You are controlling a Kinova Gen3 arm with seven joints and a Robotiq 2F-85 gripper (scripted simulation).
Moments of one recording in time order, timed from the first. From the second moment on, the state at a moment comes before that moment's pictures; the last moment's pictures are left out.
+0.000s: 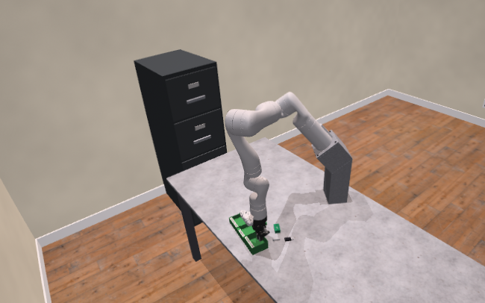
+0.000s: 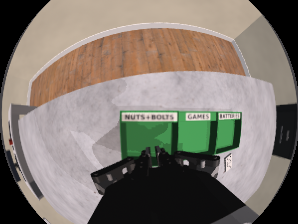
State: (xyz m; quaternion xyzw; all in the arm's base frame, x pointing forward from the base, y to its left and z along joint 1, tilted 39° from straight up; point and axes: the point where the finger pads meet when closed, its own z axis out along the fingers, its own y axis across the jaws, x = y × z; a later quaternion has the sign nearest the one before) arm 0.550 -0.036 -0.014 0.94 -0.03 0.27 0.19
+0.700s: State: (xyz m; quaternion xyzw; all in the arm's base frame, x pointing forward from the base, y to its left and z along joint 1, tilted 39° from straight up) arm 0.540 -0.032 0.000 0.94 -0.03 0.27 0.19
